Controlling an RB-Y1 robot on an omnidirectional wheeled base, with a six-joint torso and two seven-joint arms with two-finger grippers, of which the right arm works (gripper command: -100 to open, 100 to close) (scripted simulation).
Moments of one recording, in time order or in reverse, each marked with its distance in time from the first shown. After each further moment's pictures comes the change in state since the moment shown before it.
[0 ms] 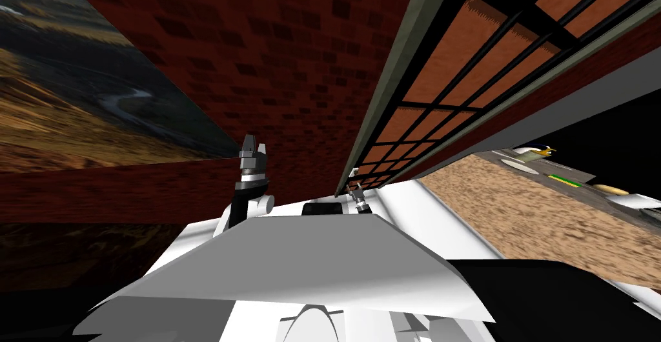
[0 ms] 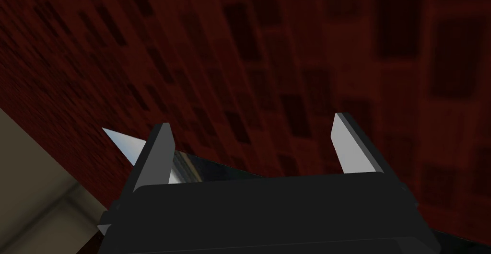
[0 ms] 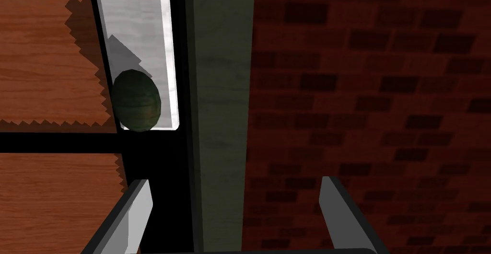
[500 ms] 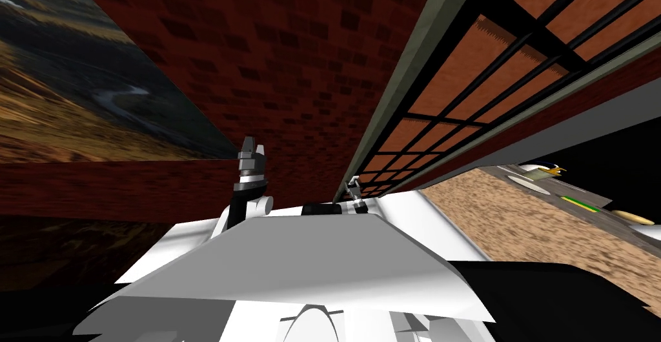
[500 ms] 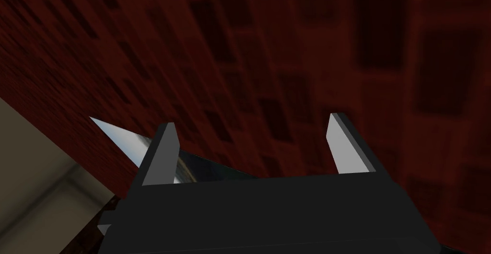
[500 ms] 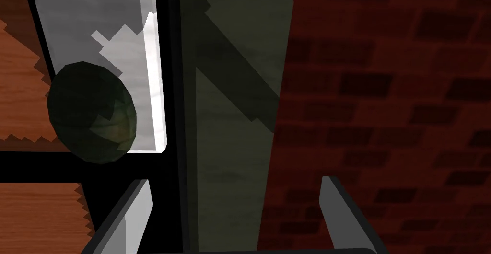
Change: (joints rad) arm -0.038 0.031 0.022 0.019 -0.034 0.044 0.041
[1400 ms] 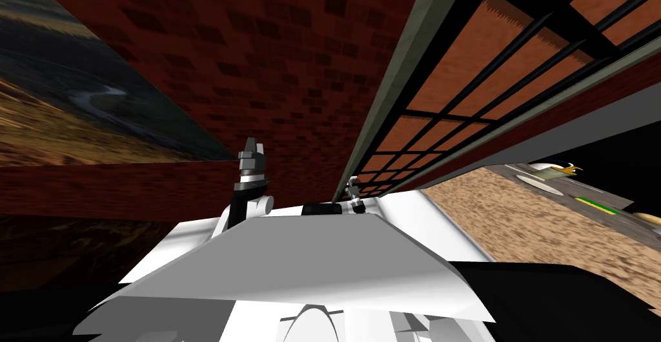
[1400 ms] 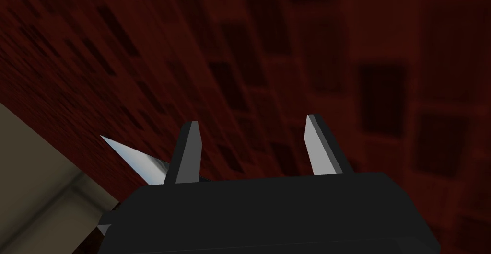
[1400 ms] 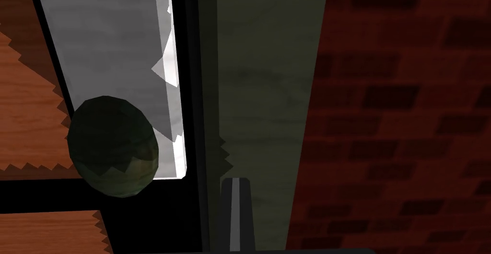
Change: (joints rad) arm -0.014 0.029 0.007 0.010 -0.011 0.011 0.015
